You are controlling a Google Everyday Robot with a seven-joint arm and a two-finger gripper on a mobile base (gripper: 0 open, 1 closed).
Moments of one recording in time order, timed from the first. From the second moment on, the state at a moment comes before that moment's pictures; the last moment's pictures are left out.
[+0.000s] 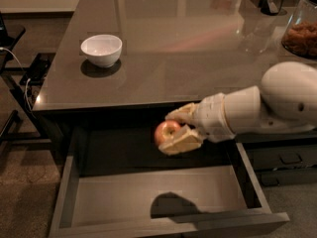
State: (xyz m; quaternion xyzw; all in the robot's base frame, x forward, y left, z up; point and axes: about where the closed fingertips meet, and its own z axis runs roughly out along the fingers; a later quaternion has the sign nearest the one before) arm 0.459 -0.039 0.820 -0.57 0.69 0.25 0.38
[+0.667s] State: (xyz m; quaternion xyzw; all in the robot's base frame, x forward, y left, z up) arm 0.541 -0.041 0.942 -0.50 0.70 0.19 0.46
